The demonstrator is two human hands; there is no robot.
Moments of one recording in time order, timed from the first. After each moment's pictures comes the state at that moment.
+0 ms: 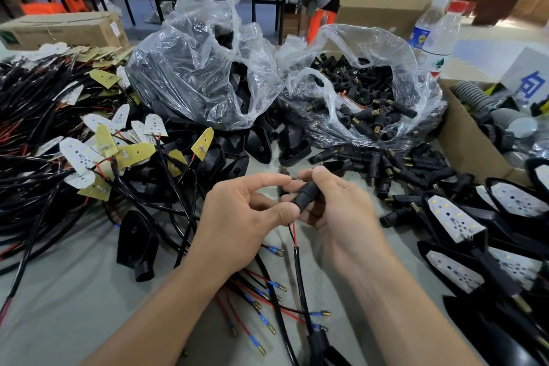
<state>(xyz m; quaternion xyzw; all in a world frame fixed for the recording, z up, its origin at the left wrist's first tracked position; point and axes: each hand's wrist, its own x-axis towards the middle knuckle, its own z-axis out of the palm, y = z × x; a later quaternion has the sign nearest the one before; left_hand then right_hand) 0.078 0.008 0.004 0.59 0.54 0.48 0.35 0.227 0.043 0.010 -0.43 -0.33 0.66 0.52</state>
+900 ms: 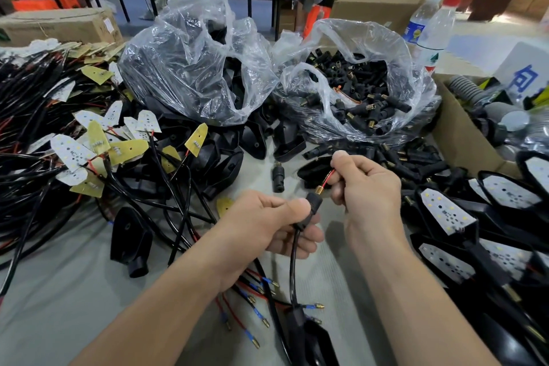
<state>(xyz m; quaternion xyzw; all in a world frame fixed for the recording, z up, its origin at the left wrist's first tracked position) 0.097 0.001 0.015 0.46 0.47 0.39 0.64 0.255 0.067 0.006 -0.49 -0.37 0.49 0.62</state>
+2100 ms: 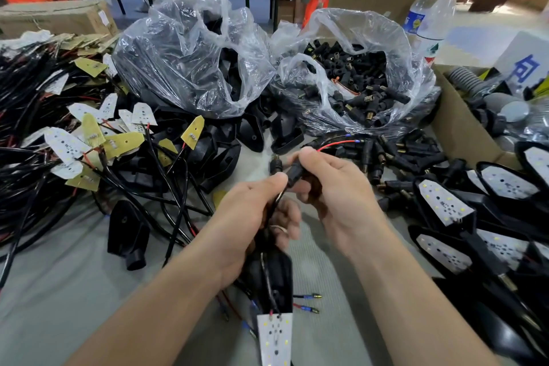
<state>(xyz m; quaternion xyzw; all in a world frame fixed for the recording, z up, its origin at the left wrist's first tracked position) 0.105 0.001 0.015 0.37 0.48 0.46 0.65 0.237 0.051 0.014 -0.41 -0.44 0.63 0.50</state>
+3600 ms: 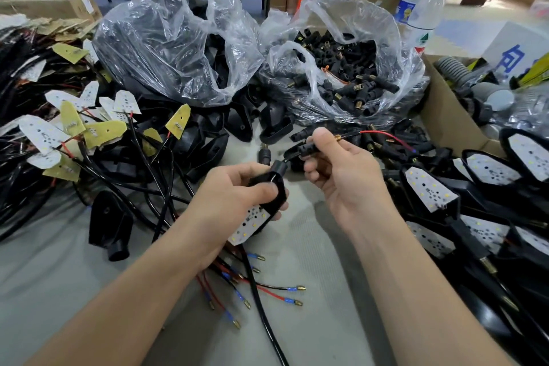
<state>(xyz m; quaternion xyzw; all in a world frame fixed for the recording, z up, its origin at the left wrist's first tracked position) 0.088 0.010 -0.004 0.43 0.52 0.47 0.57 0.260 0.065 0.009 -0.44 -0.35 0.61 0.55</state>
